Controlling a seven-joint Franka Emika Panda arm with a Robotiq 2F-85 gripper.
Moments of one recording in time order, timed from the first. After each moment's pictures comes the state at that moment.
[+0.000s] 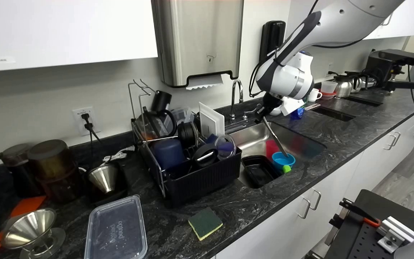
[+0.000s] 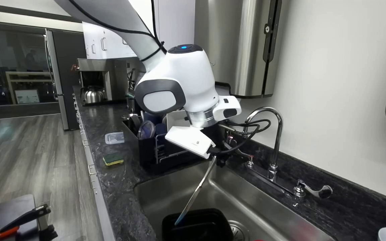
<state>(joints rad) -0.09 0.33 -0.16 -2.22 0.64 2.94 -0.88</state>
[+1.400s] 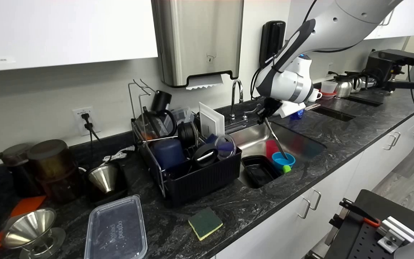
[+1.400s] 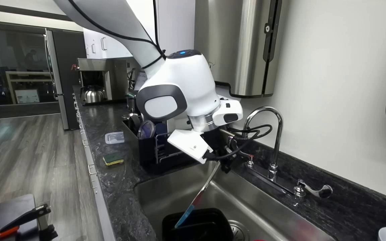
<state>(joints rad) -0.02 0.37 -0.25 -2.21 0.62 3.00 -0.74</state>
